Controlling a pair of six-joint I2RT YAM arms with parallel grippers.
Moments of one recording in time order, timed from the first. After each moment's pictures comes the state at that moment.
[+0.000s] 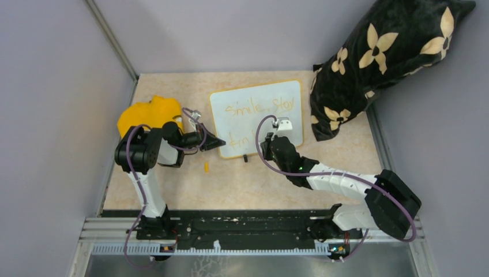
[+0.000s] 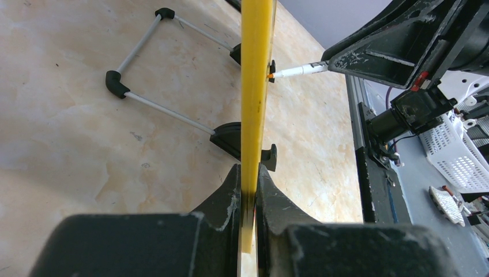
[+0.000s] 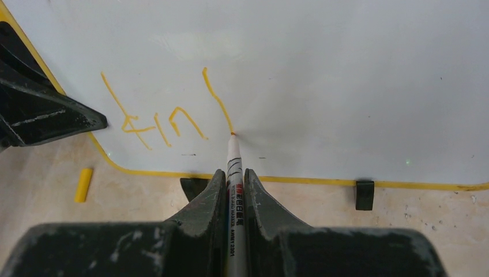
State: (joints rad) left arm -0.13 1.98 0.59 1.34 1.17 -0.58; right arm 0.86 1.26 0.59 0.25 0.45 0.49
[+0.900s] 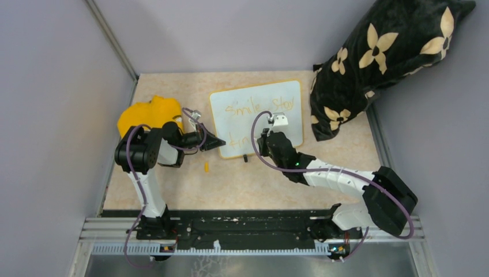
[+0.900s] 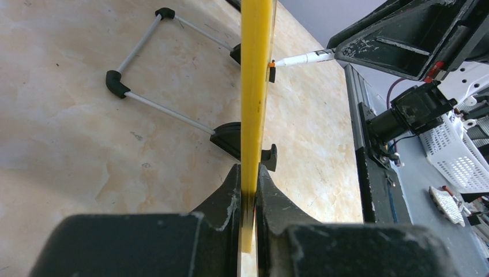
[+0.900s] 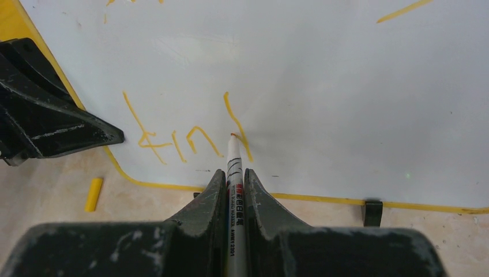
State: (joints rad) left arm -0.13 1.98 0.59 1.34 1.17 -0.58; right arm 0.86 1.30 0.66 0.22 0.46 0.46
